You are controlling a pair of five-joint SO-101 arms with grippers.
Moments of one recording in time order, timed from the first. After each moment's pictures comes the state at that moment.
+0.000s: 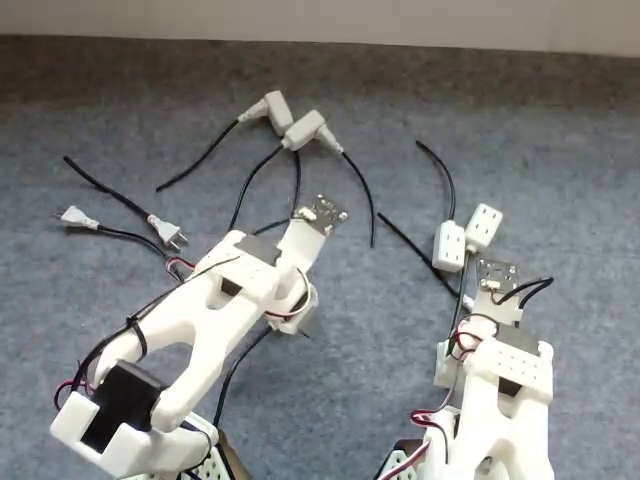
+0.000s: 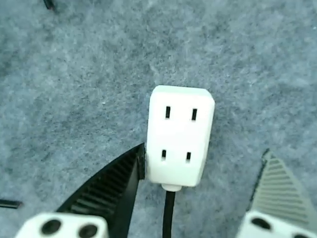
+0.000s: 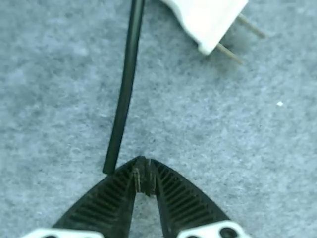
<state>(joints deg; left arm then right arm) 21.7 -7.3 42.2 55.0 -8.2 18.0 -42.7 76.1 60.4 13.7</state>
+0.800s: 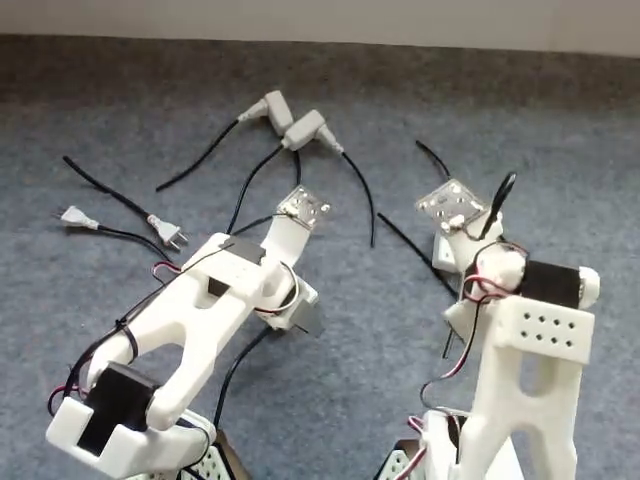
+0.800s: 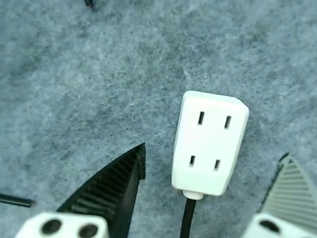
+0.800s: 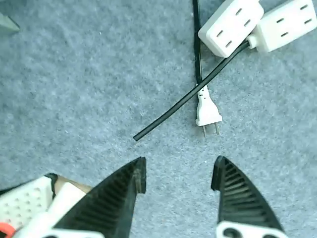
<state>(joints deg) 17.8 -8.3 44.4 50.9 -8.2 10.4 -40.3 32.1 94.5 52.0</state>
